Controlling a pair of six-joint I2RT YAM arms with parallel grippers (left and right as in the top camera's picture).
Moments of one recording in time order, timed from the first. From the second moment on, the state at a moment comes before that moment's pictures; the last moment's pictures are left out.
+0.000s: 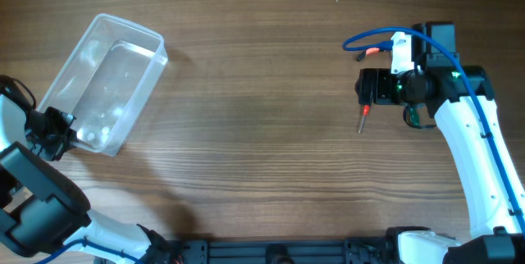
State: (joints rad) left arm 0.71 1.84 1.29 -1.03 0.04 -0.46; right arm 0.03 1.42 1.22 -0.95 -0.12 0.04
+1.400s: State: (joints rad) left arm -0.04 1.79 1.29 -0.79 0.10 -0.01; right arm 0.03 1.22 1.22 -0.95 0.06 0.13
